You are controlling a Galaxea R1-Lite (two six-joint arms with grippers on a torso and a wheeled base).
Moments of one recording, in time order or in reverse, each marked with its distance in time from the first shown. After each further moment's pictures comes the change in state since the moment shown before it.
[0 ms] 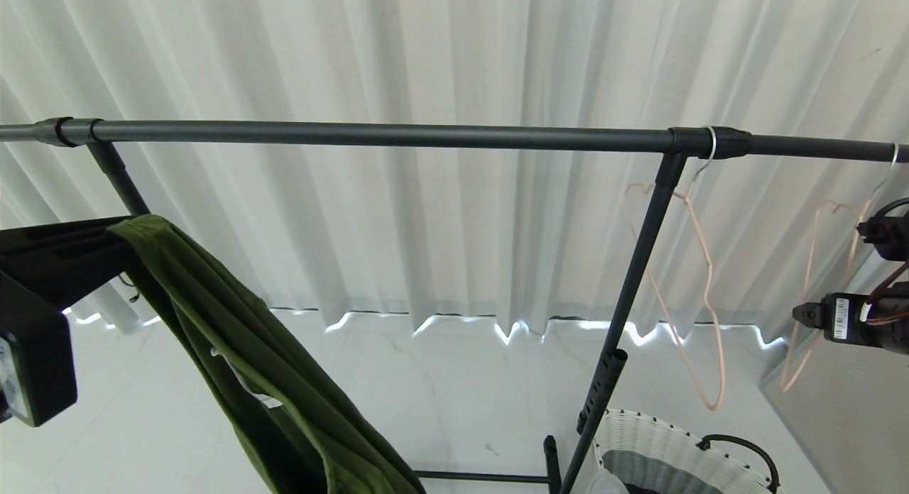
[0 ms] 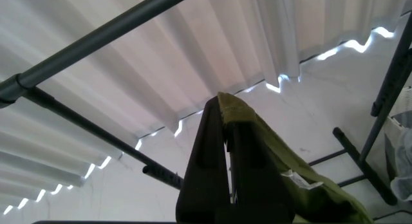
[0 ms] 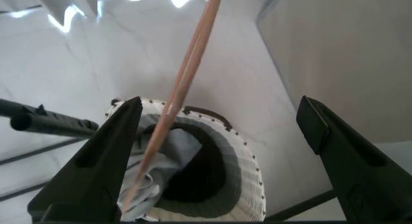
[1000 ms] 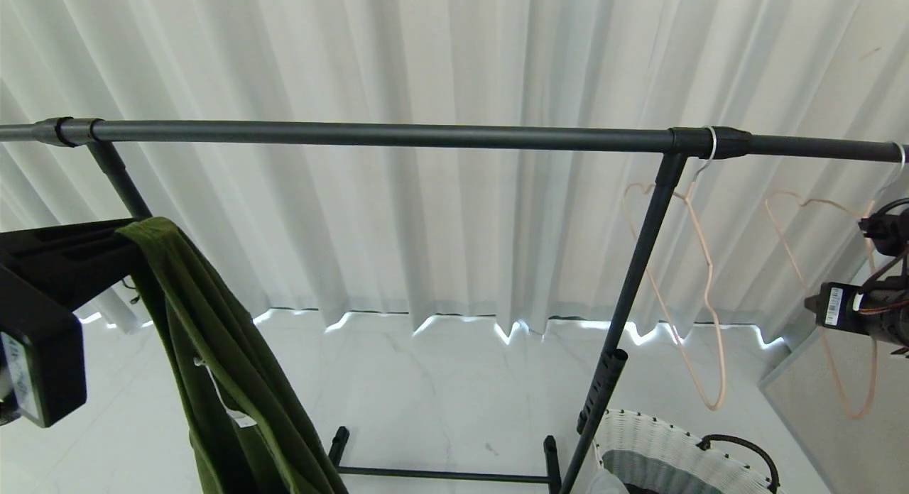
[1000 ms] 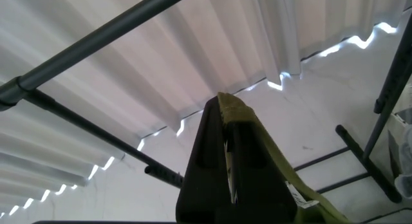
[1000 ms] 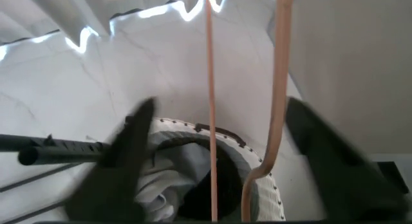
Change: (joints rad) left arm 0.000 0.011 -0.001 0.000 0.000 0.012; right arm -0.091 0.089 0.008 -0.160 0.097 0.012
